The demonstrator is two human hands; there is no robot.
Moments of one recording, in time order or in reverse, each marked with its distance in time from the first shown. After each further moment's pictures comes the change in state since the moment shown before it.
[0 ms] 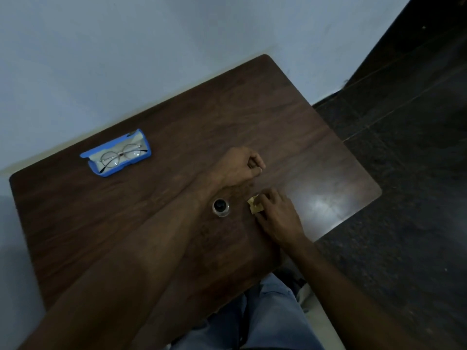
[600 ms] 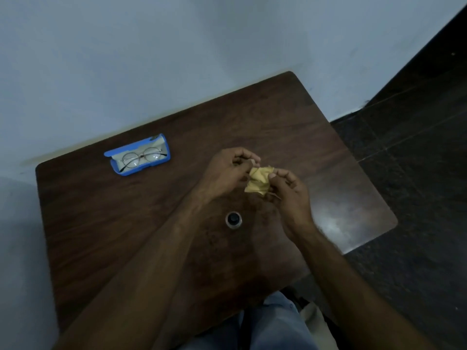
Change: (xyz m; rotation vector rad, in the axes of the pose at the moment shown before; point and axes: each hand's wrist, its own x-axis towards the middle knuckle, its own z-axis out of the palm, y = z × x) left_hand -0.038 -0.012 -0.037 -0.577 0.316 -0.151; right_hand 0.062 -0.059 -0.090 1.544 0.193 0.477
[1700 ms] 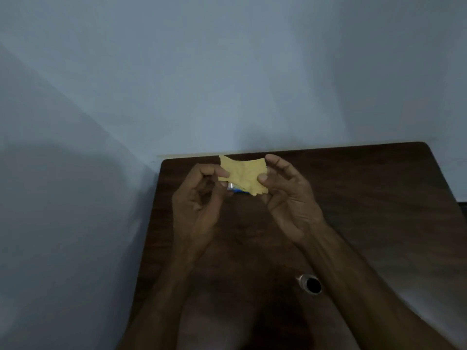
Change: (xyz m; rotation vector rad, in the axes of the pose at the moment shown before) left_hand -0.140 0.035 -0.160 0.175 0.957 0.361; right_hand 0.003 -0.067 0.229 0.423 -0.684 0.316
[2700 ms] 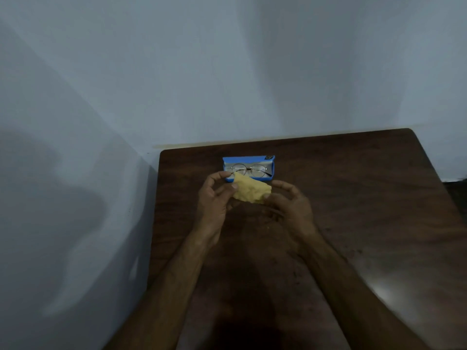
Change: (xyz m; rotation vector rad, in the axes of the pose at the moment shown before) left_hand -0.013 -0.107 -0.019 -0.584 -0.146 -0.826; right_hand -0.016 0.092 -0.018 -0.459 0.428 0.034
